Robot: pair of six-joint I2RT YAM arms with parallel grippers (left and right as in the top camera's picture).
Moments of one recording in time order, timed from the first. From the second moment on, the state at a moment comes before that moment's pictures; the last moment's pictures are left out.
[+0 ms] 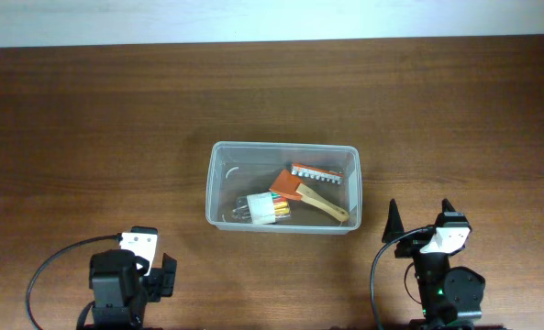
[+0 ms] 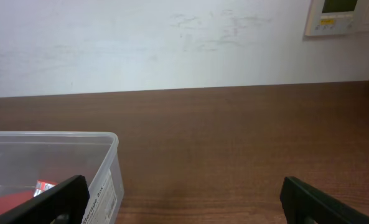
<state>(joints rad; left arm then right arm) 0.01 0.38 0.42 -0.88 -0.17 0.23 0.01 0.01 0.01 -0.08 0.01 0.05</state>
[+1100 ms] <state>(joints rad) -0.06 0.01 0.02 -0.03 -0.10 0.04 0.01 0.01 0.01 -0.08 0.02 0.05</state>
